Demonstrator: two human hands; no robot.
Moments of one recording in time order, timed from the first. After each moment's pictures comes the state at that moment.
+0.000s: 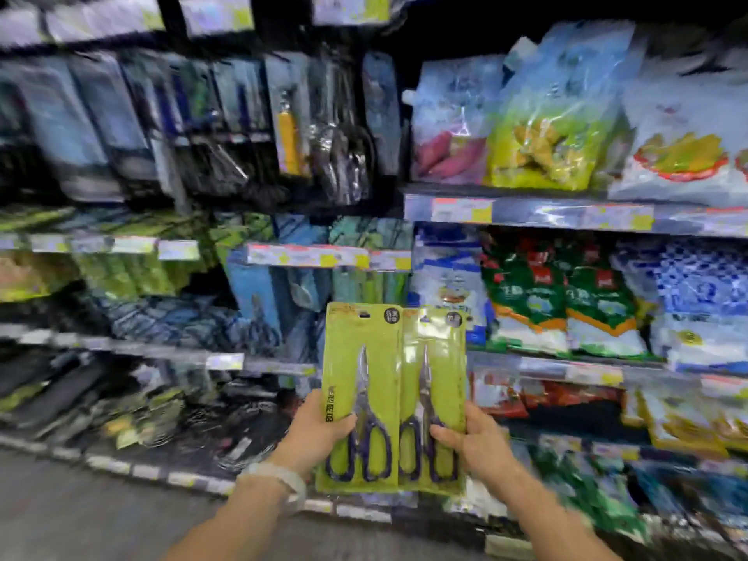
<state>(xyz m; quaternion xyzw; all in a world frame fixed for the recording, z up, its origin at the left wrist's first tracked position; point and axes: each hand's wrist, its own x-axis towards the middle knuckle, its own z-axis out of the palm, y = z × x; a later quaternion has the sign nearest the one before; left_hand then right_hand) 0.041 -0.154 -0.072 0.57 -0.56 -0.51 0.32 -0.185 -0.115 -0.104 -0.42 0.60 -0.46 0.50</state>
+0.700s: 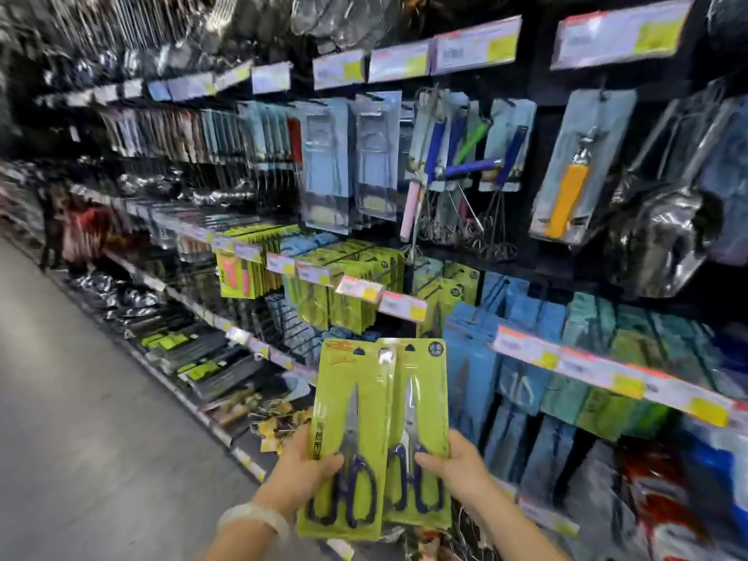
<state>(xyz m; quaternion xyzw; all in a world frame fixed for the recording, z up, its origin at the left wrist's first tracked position) 0.357 -0.292 -0.085 0.64 -0.37 -0.49 0.45 0.139 -0.363 -0.098 -0.58 0.53 -0.30 0.54</state>
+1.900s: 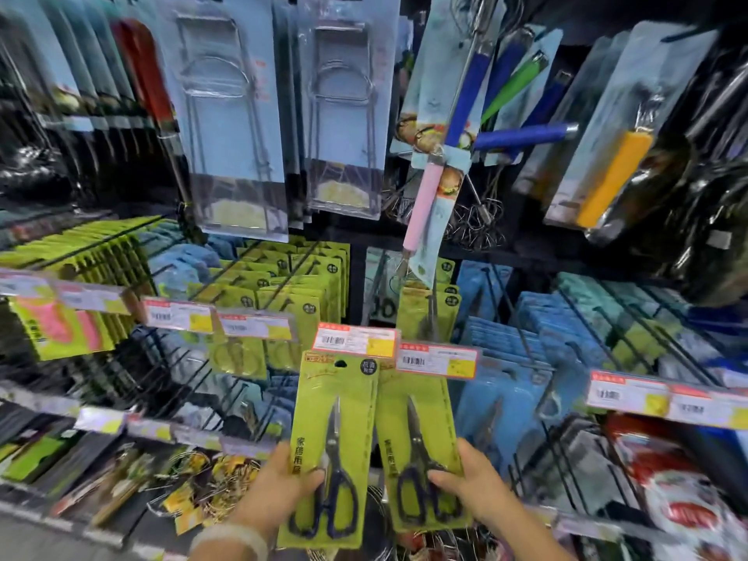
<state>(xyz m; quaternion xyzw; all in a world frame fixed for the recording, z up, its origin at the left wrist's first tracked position) 0.491 -0.527 -0.133 0.59 -0.47 -0.60 0.26 0.216 -0.496 -0.141 -0.50 0.67 -0.30 0.47</state>
